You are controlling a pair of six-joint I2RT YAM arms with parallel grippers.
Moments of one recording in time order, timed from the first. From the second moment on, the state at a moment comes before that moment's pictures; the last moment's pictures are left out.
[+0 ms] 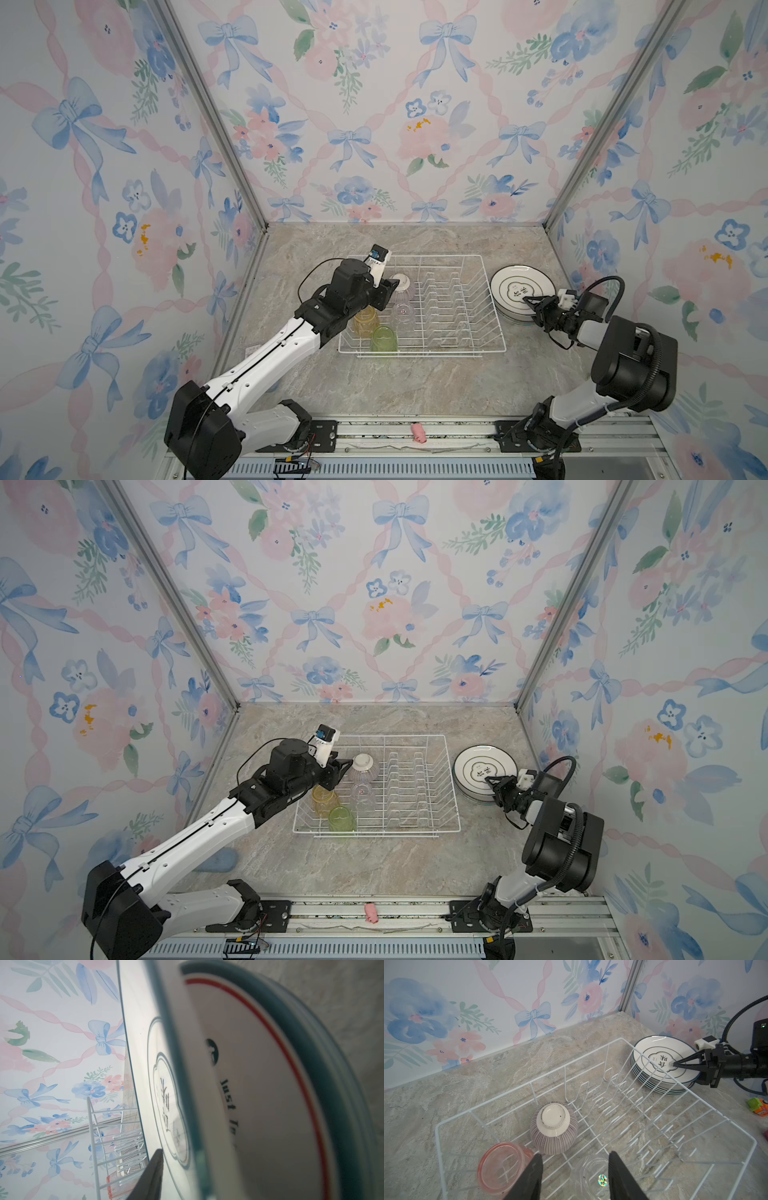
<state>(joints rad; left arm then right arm) -0.61 1.19 0.95 -0.21 0.01 -0.07 -0.50 1.61 0.62 0.16 -0.81 0.75</state>
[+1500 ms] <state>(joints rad) -0.58 1.16 0.91 -0.21 0.02 -0.06 -0.45 1.39 0.73 -0.38 -0.56 0.39</state>
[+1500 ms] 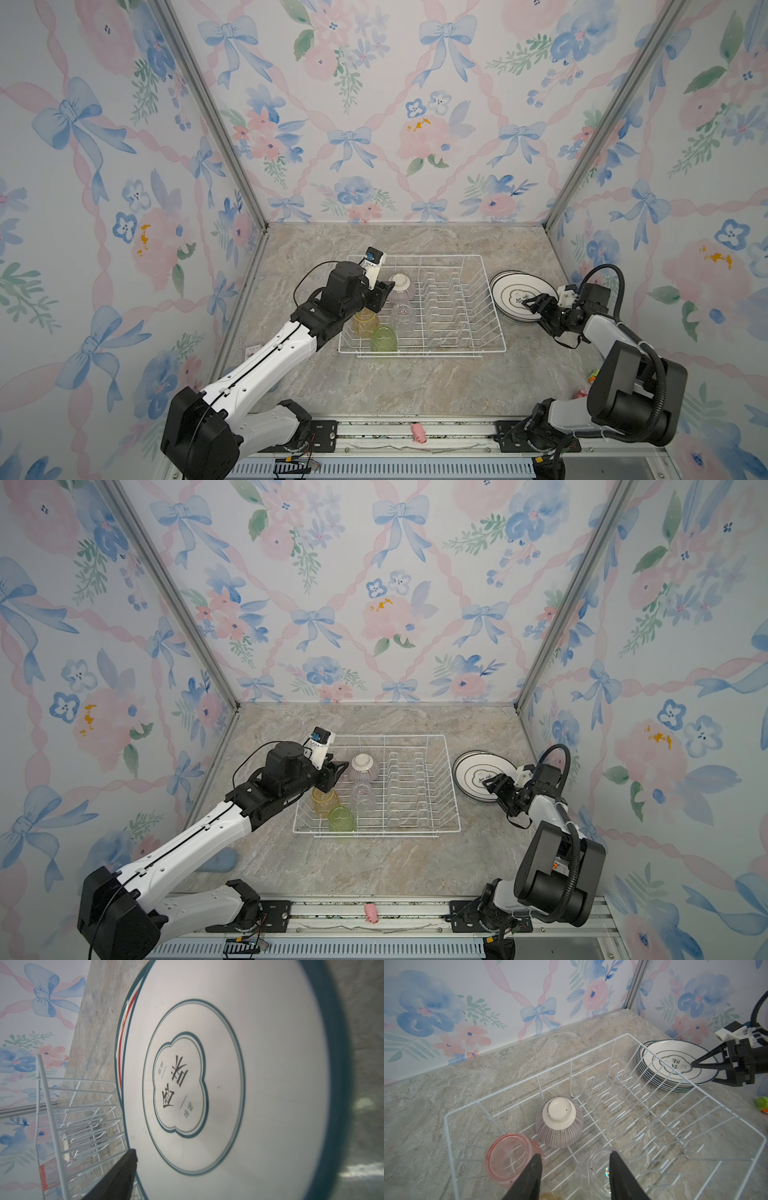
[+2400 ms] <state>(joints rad) -0.45 1.14 0.85 -0.26 -0.04 -0.09 -0.28 1.03 0.87 -0.71 -0.42 0.28</state>
